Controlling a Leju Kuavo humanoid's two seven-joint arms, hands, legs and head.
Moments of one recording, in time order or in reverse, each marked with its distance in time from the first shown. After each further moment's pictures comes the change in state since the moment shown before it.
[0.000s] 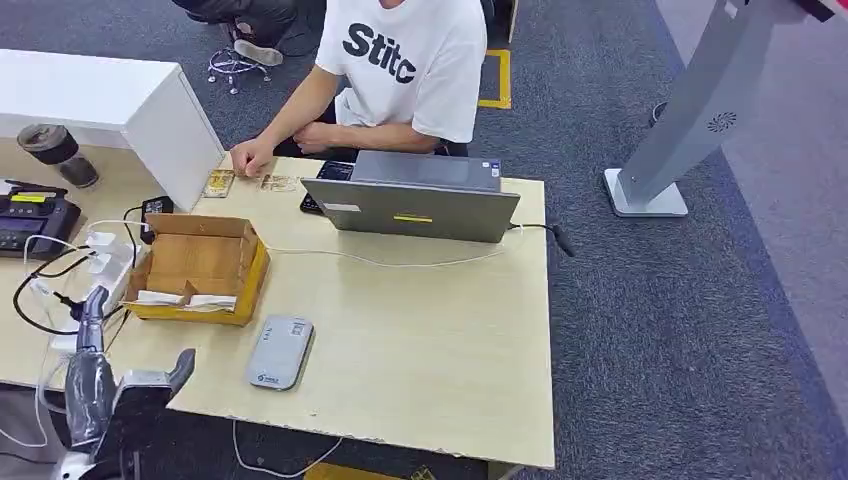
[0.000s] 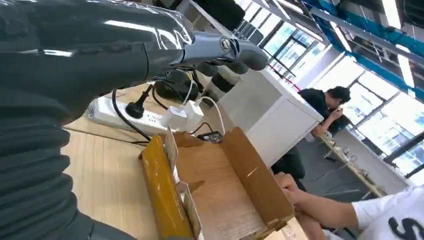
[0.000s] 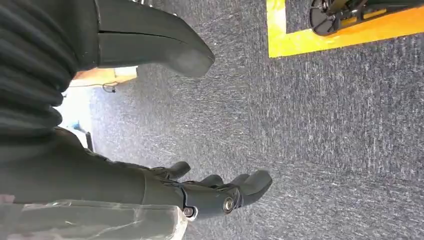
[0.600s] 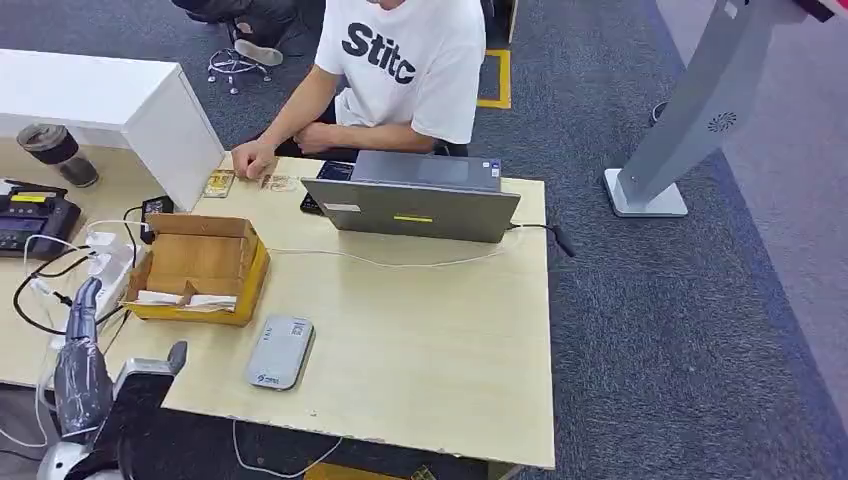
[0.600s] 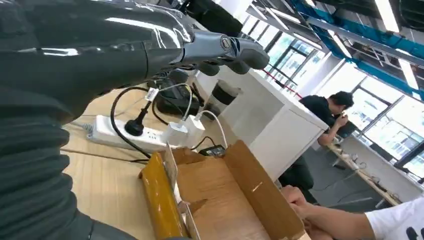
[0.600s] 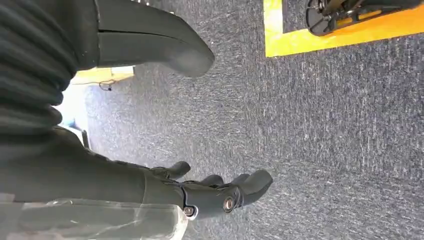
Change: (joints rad) left arm -0.003 0.075 -0.037 -0.003 0.025 0.071 0.056; right arm 0.000 0.000 0.009 0.000 0.000 0.000 -0.010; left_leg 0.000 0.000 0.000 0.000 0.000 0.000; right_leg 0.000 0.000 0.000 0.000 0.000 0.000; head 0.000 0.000
